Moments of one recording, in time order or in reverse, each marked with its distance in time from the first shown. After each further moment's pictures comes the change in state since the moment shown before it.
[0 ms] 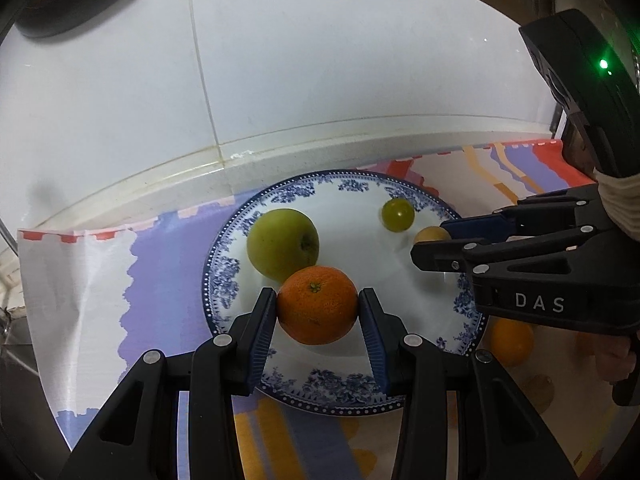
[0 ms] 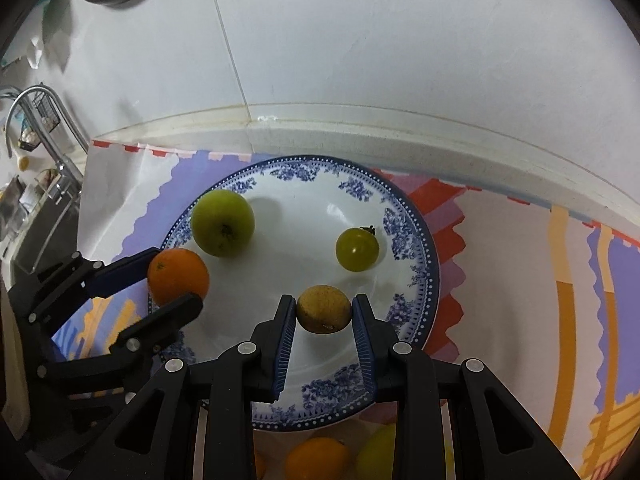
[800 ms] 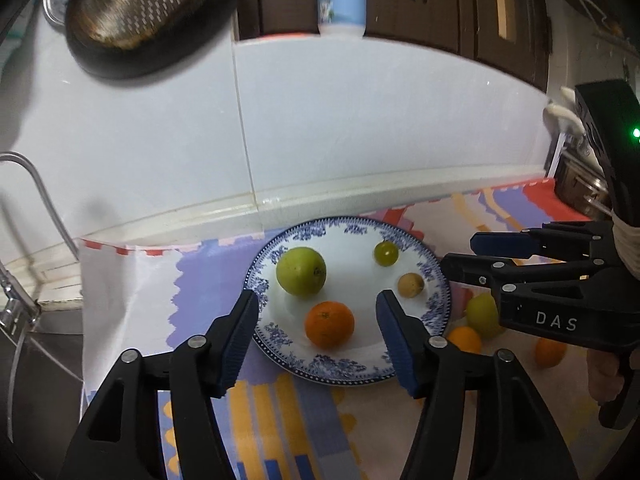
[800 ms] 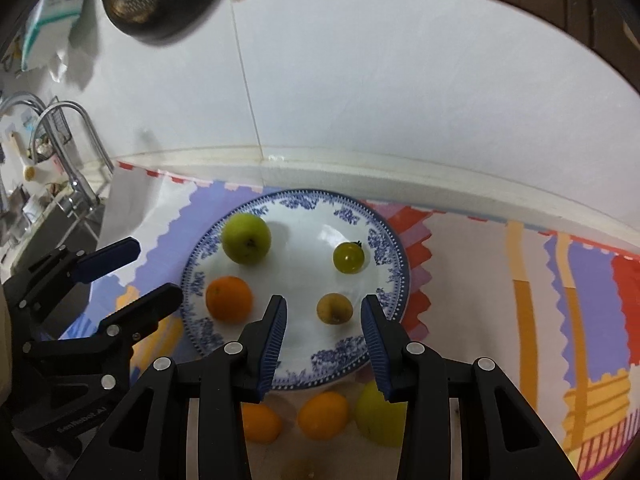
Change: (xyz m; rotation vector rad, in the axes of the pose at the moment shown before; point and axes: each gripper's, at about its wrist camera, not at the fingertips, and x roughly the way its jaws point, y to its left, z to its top) left arm -0.085 -0.004 -0.005 -0.056 -0.147 0.054; right arm -0.075 0.011 -0.019 0.002 -0.159 -0.053
